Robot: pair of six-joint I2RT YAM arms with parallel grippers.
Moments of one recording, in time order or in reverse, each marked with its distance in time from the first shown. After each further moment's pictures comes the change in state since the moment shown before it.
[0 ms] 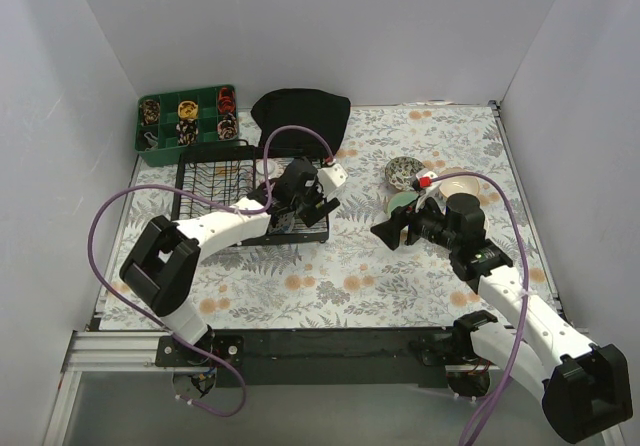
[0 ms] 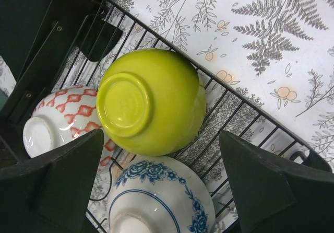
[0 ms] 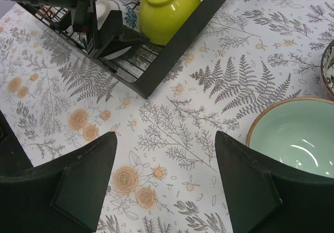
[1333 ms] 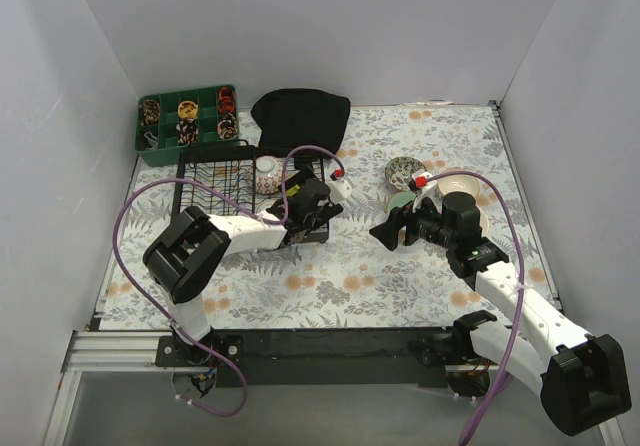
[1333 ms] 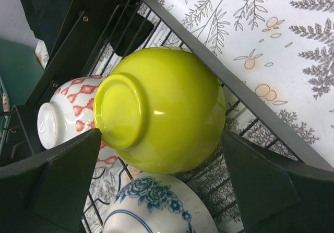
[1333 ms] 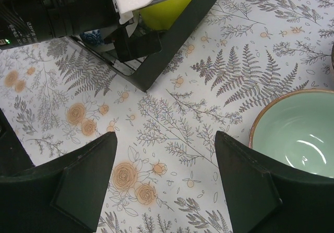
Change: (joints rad) left arm -0.080 0.145 -0.100 0.318 -0.288 0.079; right arm 0.001 0.049 0.000 0.000 -0.007 -0.003
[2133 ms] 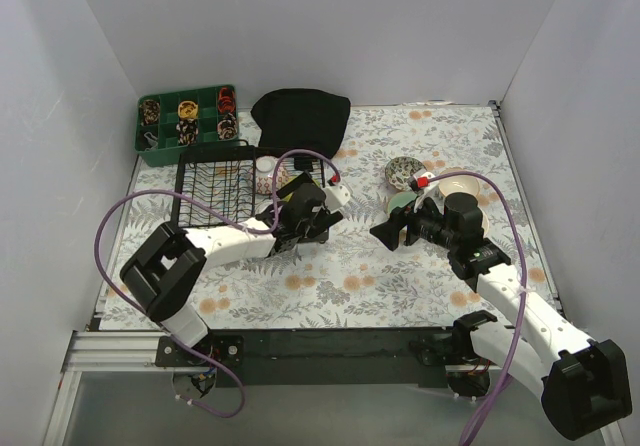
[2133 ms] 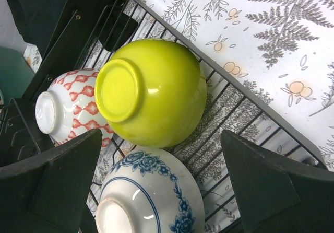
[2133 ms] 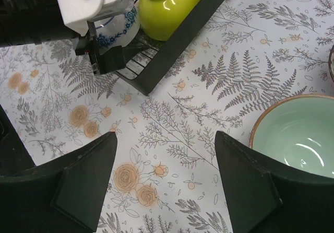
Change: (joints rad) left arm -0.034 -0.156 -0.053 -0.116 0.051 -0.042; right arm 0.000 -0.026 0.000 0.000 -0.003 0.000
